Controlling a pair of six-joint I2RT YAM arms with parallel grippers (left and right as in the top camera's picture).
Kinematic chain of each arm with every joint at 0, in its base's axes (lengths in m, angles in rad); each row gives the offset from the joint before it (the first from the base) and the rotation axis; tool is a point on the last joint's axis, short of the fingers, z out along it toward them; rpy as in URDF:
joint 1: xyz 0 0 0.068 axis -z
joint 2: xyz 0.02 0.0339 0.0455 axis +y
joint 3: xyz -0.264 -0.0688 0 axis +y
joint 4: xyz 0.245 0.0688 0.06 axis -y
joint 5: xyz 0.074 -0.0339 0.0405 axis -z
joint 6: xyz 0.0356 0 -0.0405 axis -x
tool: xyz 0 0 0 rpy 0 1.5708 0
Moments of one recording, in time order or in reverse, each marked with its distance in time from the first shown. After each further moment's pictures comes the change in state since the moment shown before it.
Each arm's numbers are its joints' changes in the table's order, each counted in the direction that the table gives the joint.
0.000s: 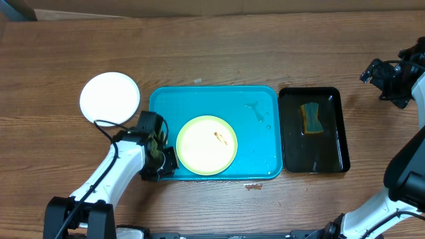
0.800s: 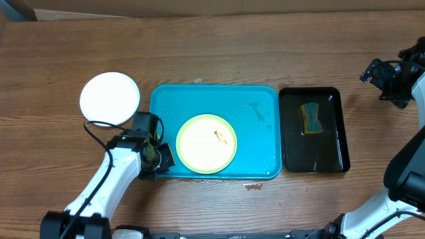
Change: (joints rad) left arm -0.022 -0.067 0.052 0.077 -0.073 0.049; right arm 0.000 0.000 0.000 0.000 0.000 0.000
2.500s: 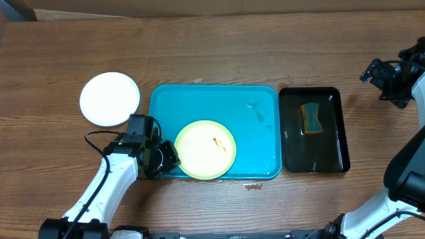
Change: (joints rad) left arm -0.039 -0.041 0.052 0.121 0.257 0.115; right arm 0.000 0.000 0.000 0.000 0.000 0.000
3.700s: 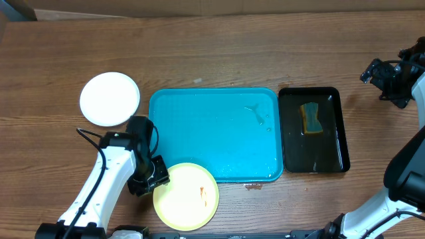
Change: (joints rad) left arm 0.000 -0.001 -0.099 -0.472 -0.261 -0.063; right arm 0.000 0.000 0.000 0.000 0.000 0.000
